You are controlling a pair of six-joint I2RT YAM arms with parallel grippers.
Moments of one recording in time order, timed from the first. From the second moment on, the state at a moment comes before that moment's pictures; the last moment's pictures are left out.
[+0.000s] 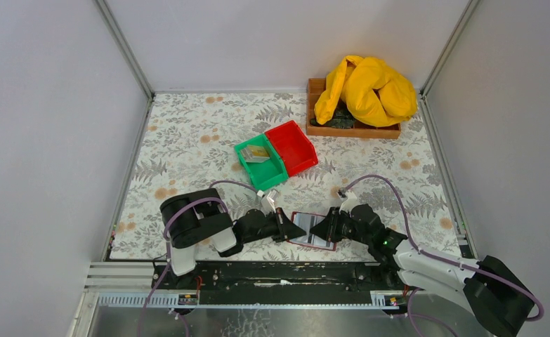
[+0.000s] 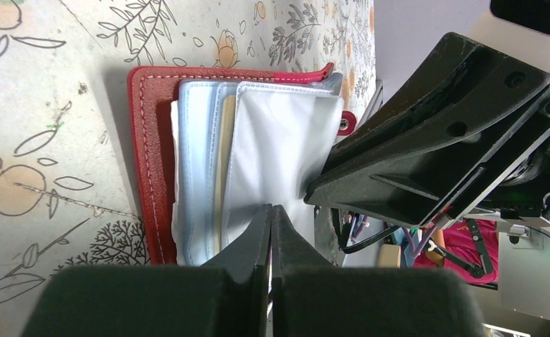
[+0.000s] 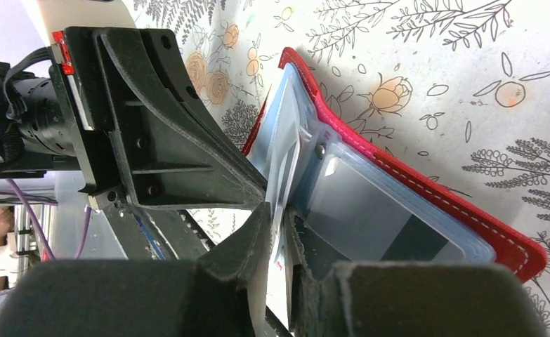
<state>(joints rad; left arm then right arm) -1.03 1.87 0.28 1.28 0.12 -1.22 0.78 0.84 0.06 0.31 -0.23 0.82</state>
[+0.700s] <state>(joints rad) -1.02 1.86 0.29 1.25 0.12 -1.22 0.78 0.85 0.12 0.21 -0.23 0.76</state>
